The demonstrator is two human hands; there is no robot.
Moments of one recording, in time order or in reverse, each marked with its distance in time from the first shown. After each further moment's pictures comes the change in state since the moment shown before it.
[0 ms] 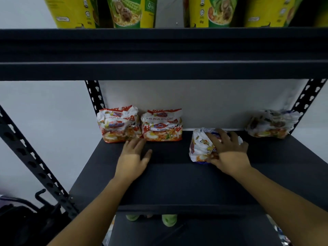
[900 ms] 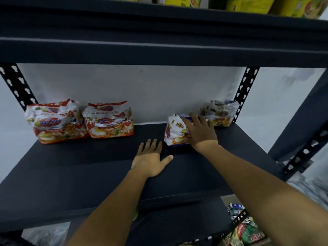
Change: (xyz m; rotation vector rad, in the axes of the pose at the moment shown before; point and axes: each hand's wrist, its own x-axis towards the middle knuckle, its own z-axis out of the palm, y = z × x) left_hand 0.015 0.195 0.124 0.189 -0.653 0.123; right_hand 0.018 0.111 0.011 -0.003 -0.015 0.001
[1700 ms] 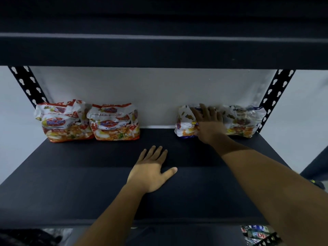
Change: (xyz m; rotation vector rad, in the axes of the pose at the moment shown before) left_hand 0.011 -0.005 0.005 0.018 0.039 -0.034; right_hand 0.107 0.036 0.037 0.040 -0.008 -0.061
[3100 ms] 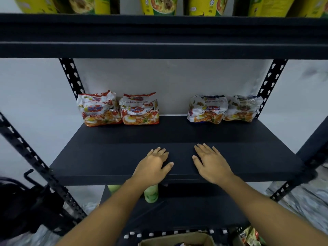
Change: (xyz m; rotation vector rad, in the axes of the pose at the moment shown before) left_hand -0.141 -0.027 -0.012 -0.160 0.044 0.042; right_hand -0.228 -0.105 -0.010 0.302 -0.198 -0.056
